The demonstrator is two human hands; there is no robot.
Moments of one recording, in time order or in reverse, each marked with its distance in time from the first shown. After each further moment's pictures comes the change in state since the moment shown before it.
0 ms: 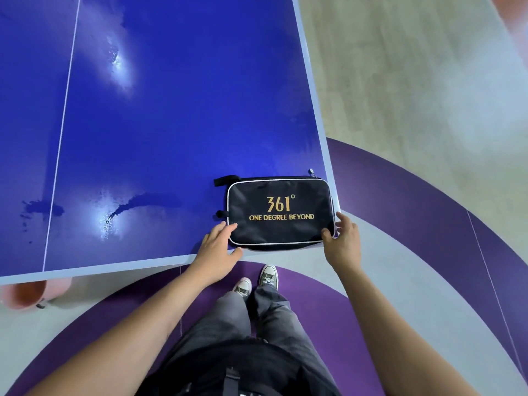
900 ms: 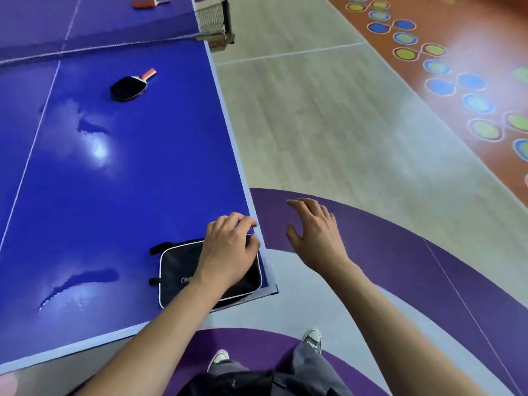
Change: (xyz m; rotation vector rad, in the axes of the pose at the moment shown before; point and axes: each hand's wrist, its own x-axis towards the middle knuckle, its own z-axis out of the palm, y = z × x) left_hand -0.017 0.269 -0.007 0.345 0.496 0.526; right_hand 0.029 -0.057 -0.198 -0.326 0.139 -0.640
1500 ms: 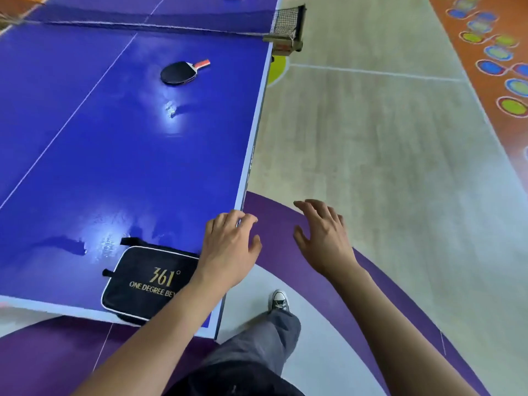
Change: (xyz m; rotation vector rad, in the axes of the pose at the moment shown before) left_hand 0.134 0.099 0.043 0.079 0.107 -0.357; right_hand 0.174 0.118 -0.063 -0.055 -0.181 -0.321
